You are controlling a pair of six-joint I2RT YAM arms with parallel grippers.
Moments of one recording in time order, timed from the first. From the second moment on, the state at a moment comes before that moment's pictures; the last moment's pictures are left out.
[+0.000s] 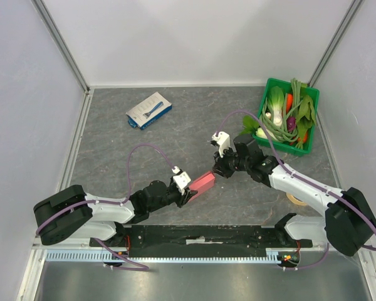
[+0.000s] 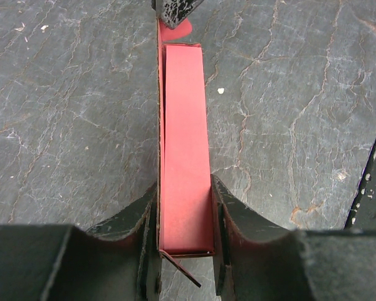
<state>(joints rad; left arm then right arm) -1.05 1.26 0.19 0.79 -0.02 -0.04 0.64 1.25 0.72 -0.14 -0.38 -0.03</state>
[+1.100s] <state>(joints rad) -1.05 1.29 0.19 0.82 -0.04 -0.04 0.74 1.24 0.71 -0.13 -0.16 0.12</state>
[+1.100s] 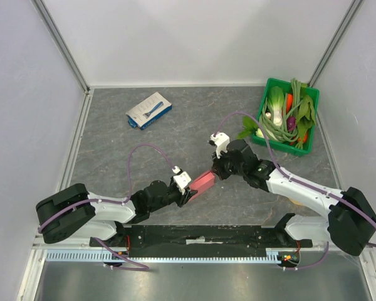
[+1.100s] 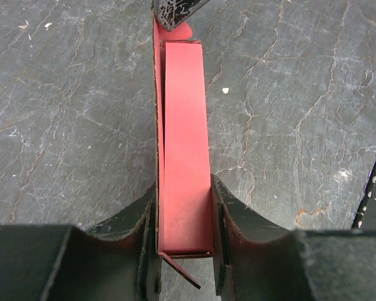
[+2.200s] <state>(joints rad) -1.05 1.38 0.26 0.83 -0.11 -0.01 1.11 0.92 0.14 0.40 0.50 0.28</state>
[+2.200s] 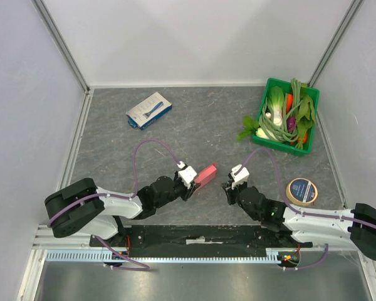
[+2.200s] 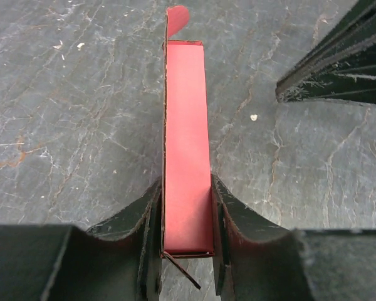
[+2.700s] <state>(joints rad) -1.04 1.35 0.27 0.78 -0.10 0.05 0.96 0.84 0.47 0.07 0.35 0.21</state>
